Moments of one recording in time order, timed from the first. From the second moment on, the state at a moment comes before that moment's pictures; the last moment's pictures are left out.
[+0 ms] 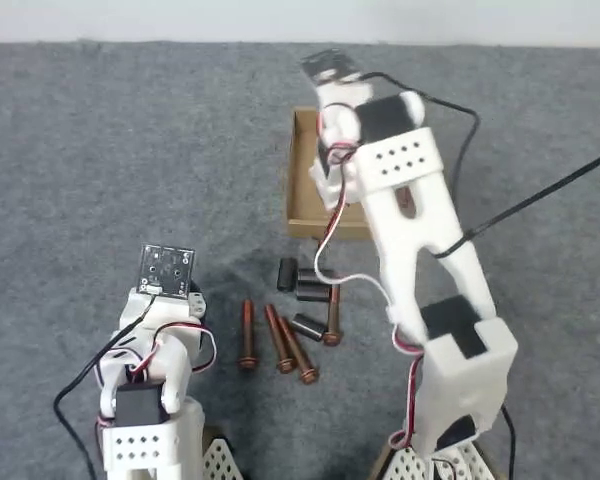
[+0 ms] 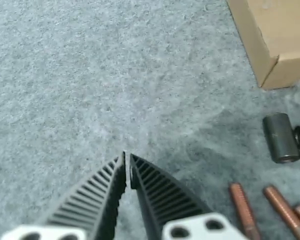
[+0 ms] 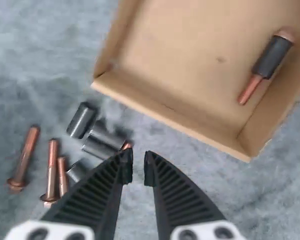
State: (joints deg) left arm -9.8 -103.0 96.9 59.9 -7.2; right arm -26.3 16.4 -31.5 100.2 3.9
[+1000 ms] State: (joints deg) left arm -9.8 -103.0 96.9 59.9 -7.2; right arm -35.9 -0.7 21.5 76.6 9.1
